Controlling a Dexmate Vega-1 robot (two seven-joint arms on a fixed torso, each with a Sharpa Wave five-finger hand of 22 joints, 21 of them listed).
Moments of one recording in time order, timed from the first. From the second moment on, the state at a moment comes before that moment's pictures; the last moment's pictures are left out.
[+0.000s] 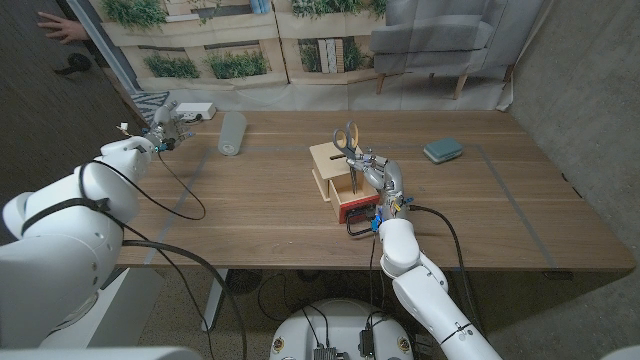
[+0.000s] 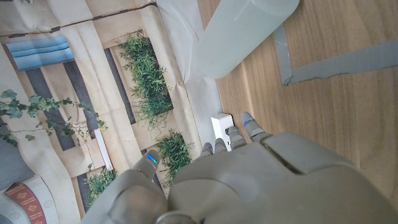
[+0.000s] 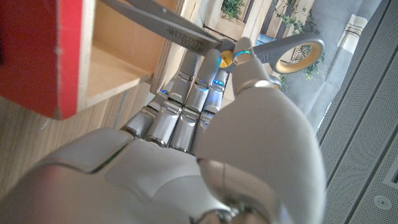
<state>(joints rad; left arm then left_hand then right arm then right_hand) 0.19 0.37 -0.56 -0.42 0.25 0.00 -0.50 0.03 0.08 0.44 0.16 0.23 -0.17 -0.03 0.19 0.17 -0.17 -0.04 0.20 0.18 -0.17 -0.01 0.19 0.17 -0.17 0.00 0.48 0.18 -1.23 -0.15 -0.42 -1.81 -0.01 0.09 -0.47 1.12 -0.03 0.30 -0.27 0.21 1.17 0.02 0.28 0.22 1.08 -0.03 0.81 0.57 1.01 -0.14 0.47 0.85 0.51 -0.04 0.21 0.19</state>
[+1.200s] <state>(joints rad) 0.20 0.39 -0.52 -0.42 0.19 -0.04 -0.56 0.03 0.08 0.44 0.15 0.23 -0.17 -0.03 0.19 0.17 -0.17 -0.04 0.20 0.18 -0.17 -0.01 0.19 0.17 -0.17 0.00 0.47 0.18 -1.27 -0.18 -0.41 -1.85 0.02 0.07 -0.41 1.05 -0.08 0.50 -0.27 0.26 1.17 0.02 0.28 0.21 0.61 -0.08 0.79 0.80 0.67 -0.07 0.31 0.83 0.29 0.05 0.20 0.20</state>
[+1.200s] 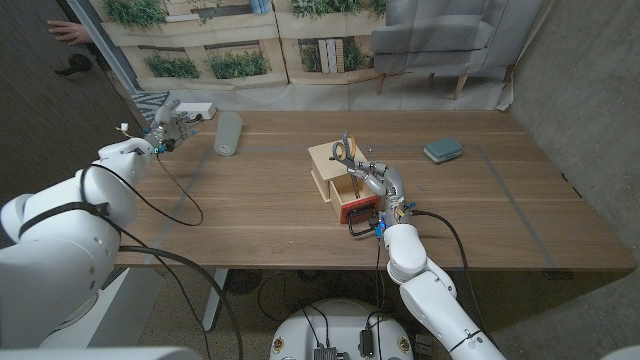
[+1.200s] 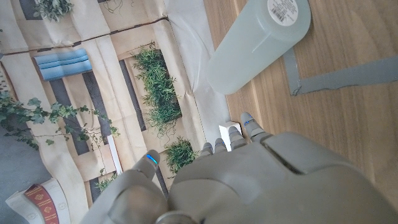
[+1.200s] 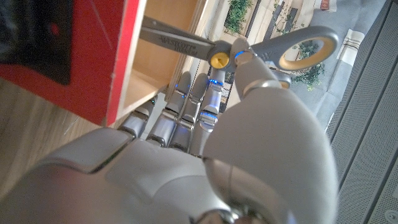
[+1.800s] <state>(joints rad) 0.22 0.39 -0.51 -0.42 0.14 -0.08 -0.63 0.03 0.08 0.44 0.16 0.23 -0.17 -0.03 0.19 0.17 -0.17 -0.04 0.20 0.18 -0.17 -0.01 0.19 0.17 -0.17 0.00 0.47 0.18 -1.27 -0.22 -0.42 -1.89 -0.03 -0.02 -0.42 1.04 -0.07 0.50 -0.27 0.25 1.17 0.02 0.28 0.21 0.51 -0.05 0.73 0.78 0.60 -0.06 0.33 0.88 0.29 0.05 0.22 0.20</state>
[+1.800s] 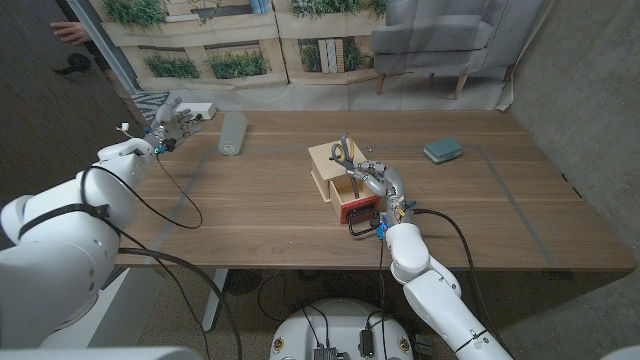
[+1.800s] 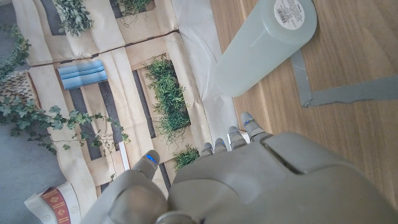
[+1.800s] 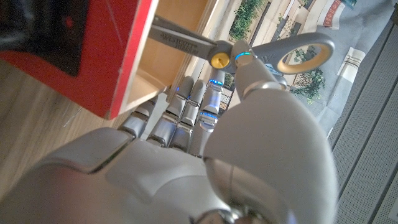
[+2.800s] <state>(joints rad) 0.24 0.41 -0.46 -0.42 0.05 -0.11 -0.69 0.03 0.08 0.43 0.15 0.23 -0.17 -0.03 0.19 0.17 -0.17 -0.04 0.20 0.18 -0.17 -0.01 0.19 0.17 -0.17 0.00 0.46 0.18 -1.23 -0.25 -0.50 -1.96 -0.25 -0.31 -0.52 1.04 -0.07 0.50 -0.27 0.24 1.17 0.02 0.28 0.21 0.47 -0.06 0.67 0.73 0.57 -0.06 0.34 0.89 0.27 0.05 0.22 0.20</state>
